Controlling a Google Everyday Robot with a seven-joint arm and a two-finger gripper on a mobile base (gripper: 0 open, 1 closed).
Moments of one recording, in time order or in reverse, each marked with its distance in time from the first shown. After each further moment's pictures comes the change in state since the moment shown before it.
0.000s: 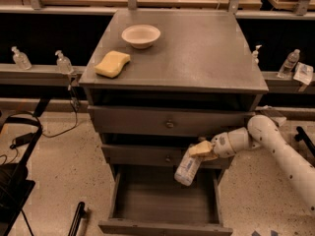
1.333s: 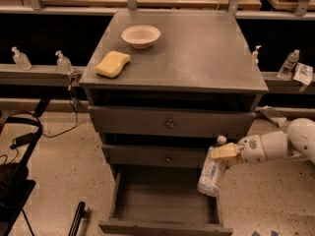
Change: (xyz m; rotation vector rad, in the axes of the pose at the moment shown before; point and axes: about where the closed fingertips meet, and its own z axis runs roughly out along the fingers) arm -0.056 -0.061 -0.096 0.041 0.079 0.054
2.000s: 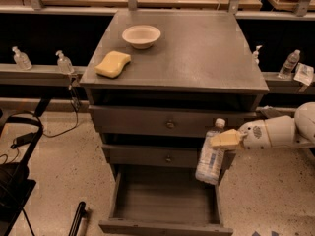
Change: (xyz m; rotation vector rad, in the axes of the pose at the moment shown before) arm 0.017 -0.073 -0.023 0.050 0.035 -0.198
